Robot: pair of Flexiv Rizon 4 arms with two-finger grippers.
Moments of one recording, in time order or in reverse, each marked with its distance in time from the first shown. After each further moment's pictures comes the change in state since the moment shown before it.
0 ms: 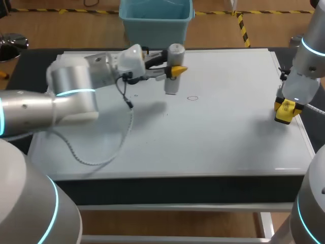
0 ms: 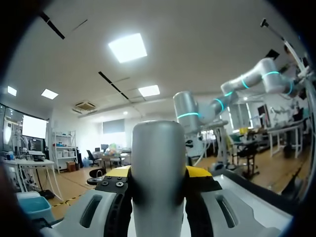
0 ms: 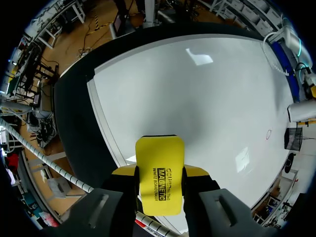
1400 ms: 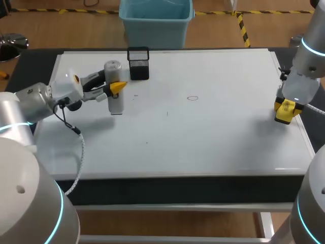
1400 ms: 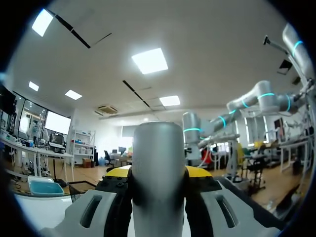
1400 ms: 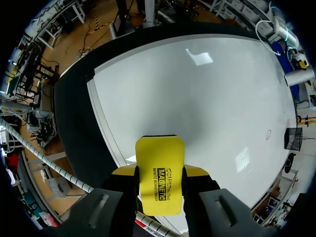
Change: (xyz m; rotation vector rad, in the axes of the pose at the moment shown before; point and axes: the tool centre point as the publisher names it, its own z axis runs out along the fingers) left arm 0.029 -0.028 -0.180 0.078 -0.183 -0.080; right arm 0.000 0.000 0.000 0.000 0.000 0.000
